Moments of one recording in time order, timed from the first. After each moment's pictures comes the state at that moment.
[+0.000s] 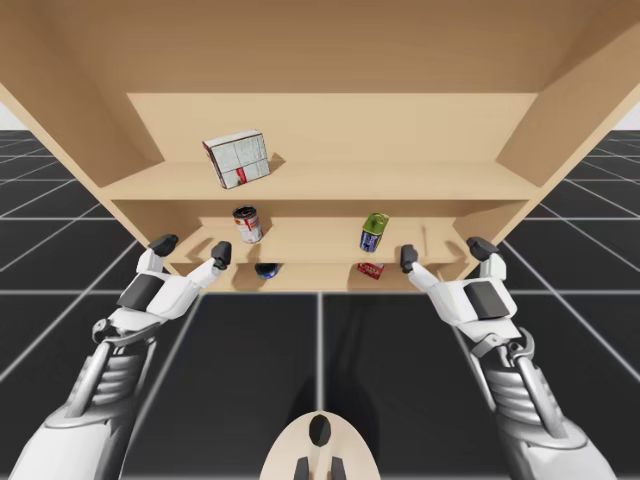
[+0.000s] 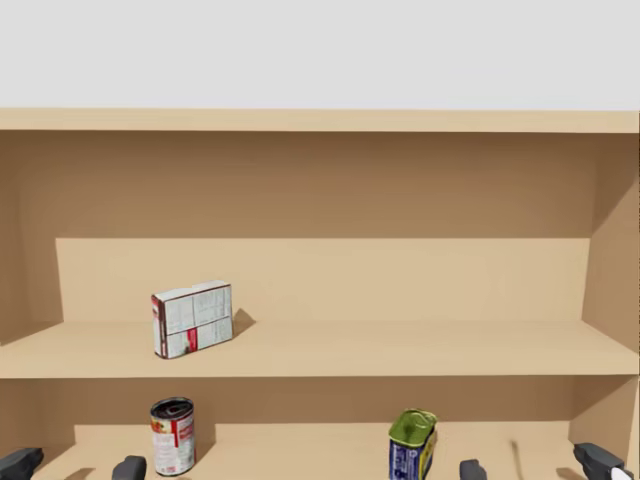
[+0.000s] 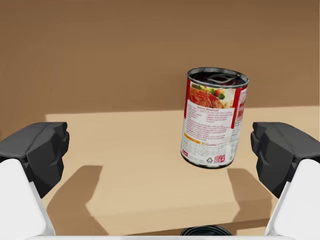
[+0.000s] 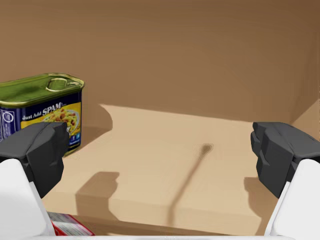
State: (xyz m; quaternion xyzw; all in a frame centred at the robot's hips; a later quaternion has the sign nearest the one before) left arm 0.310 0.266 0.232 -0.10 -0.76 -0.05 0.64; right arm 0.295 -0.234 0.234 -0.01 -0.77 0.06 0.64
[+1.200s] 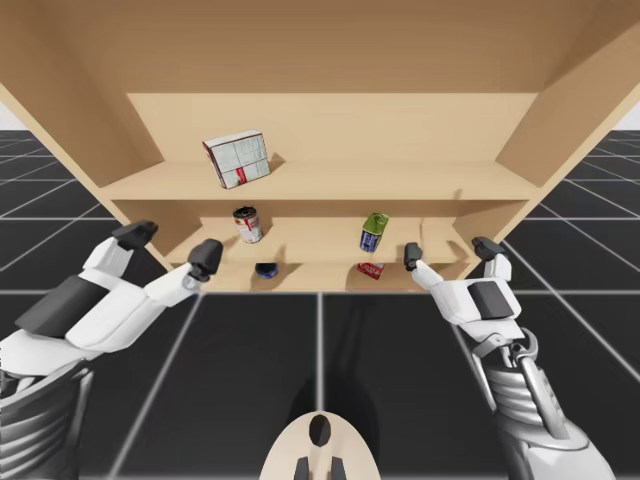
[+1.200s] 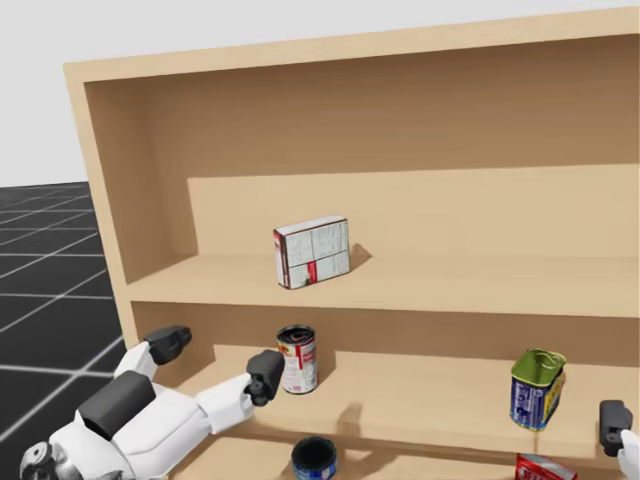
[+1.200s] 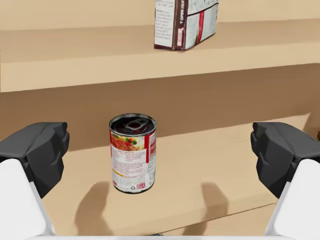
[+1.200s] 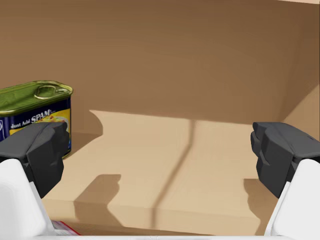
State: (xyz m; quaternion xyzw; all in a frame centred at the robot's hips) left arm 0.251 0.245 0.315 -0.14 -0.74 -0.10 0.65; right arm 0.294 -0.237 0.236 -0.02 -0.77 0.04 0.63
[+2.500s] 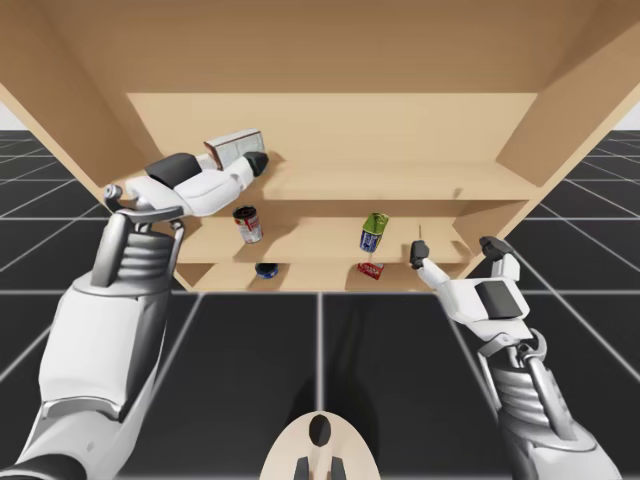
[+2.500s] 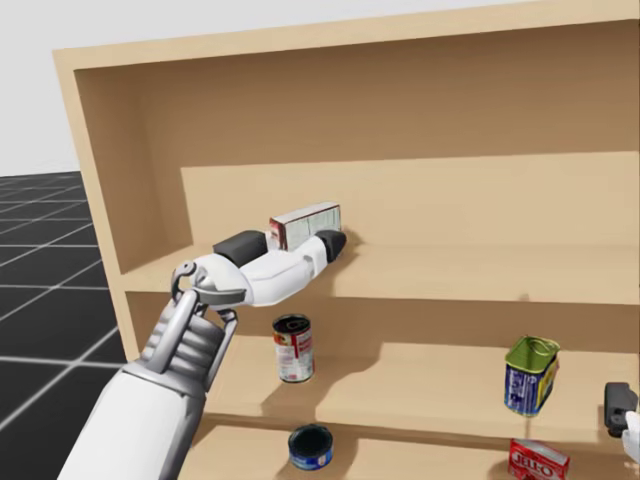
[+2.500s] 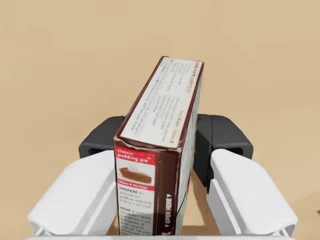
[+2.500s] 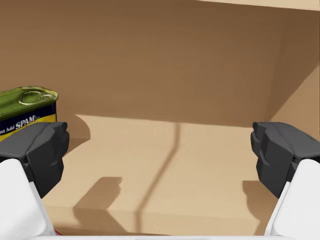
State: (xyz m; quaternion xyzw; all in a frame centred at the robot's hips) left arm 0.387 0.189 0.384 -0.16 -0.70 -0.14 0.68; right arm 0.294 -0.244 0.239 -0.02 -0.77 0.03 0.63
